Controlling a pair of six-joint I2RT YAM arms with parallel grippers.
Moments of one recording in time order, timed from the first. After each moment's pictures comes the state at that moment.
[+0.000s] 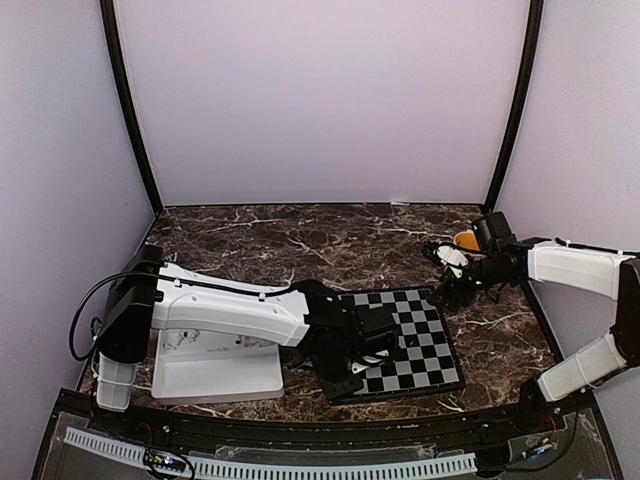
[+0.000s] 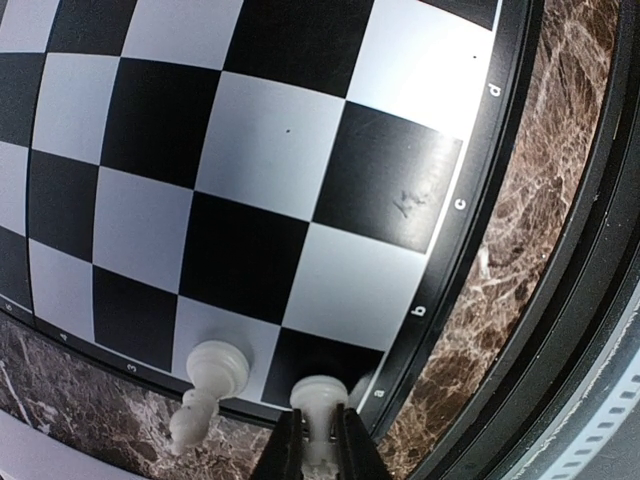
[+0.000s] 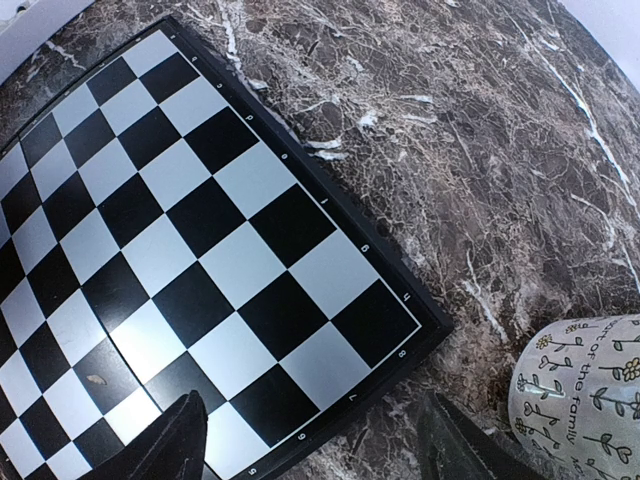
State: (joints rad) left arm -1.33 2.12 1.68 -0.98 -0.06 -0.12; right arm 0.30 1.36 0.79 -0.42 -0.36 -0.58
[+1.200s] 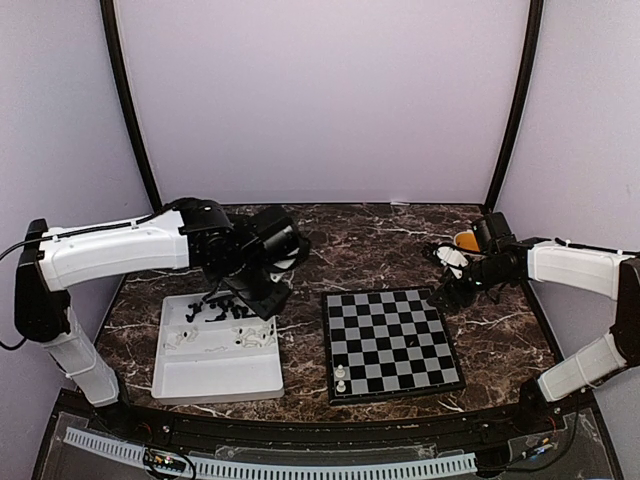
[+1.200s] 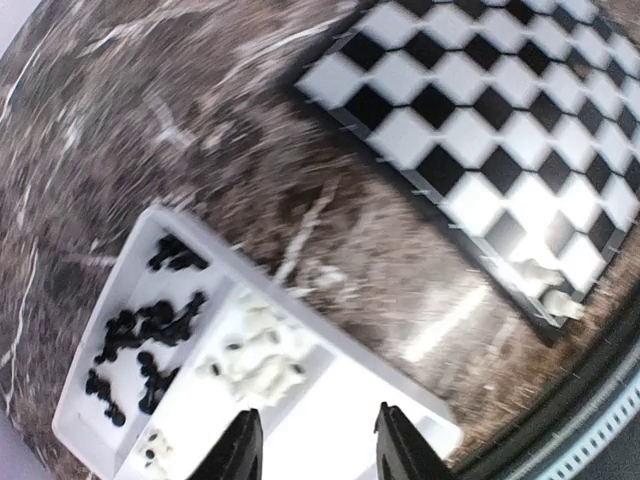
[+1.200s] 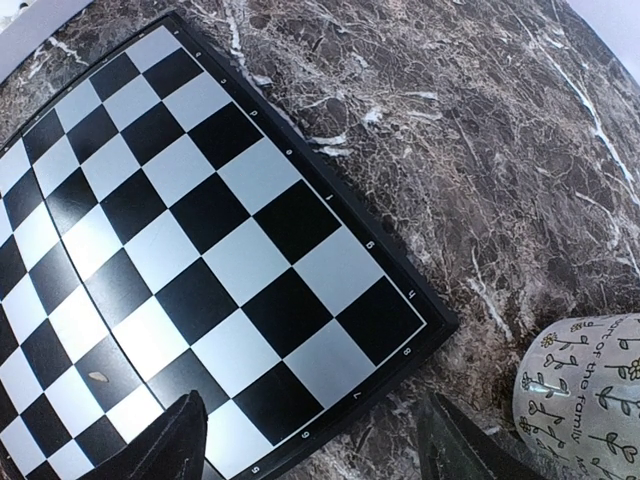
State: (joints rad) left arm -1.11 1.66 1.51 -1.05 -0.21 -0.25; right arm 0.30 1.36 0.79 -0.43 -0.36 -0.58
